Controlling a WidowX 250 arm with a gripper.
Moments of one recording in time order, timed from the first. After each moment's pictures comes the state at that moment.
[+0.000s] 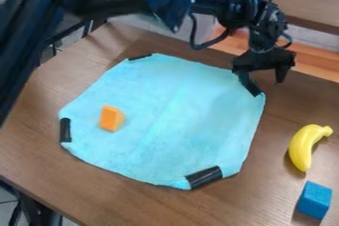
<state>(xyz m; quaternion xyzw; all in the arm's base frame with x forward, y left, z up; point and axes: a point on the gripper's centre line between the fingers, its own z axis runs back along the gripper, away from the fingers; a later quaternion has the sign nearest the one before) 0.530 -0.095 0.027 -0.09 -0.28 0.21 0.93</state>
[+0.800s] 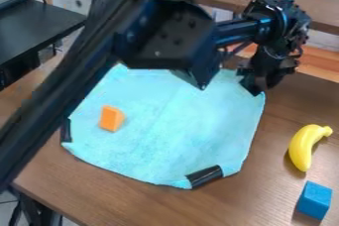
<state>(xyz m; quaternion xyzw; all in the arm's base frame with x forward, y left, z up) 0.537 -0.095 0.003 0.03 -0.24 0.28 0.93</state>
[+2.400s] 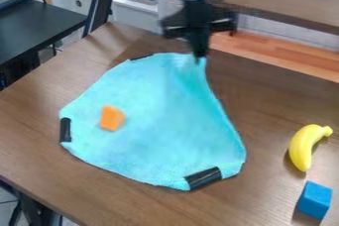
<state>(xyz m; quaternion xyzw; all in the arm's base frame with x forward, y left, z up) 0.422 -0.006 0.109 -0.05 -0.21 0.26 0.94</state>
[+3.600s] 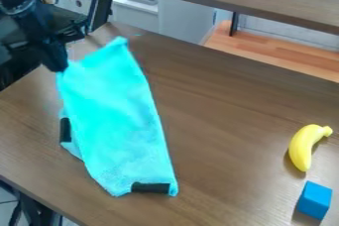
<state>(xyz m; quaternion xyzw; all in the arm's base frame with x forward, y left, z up) 0.291 0.153 0.099 -0.05 -0.19 0.36 0.91</state>
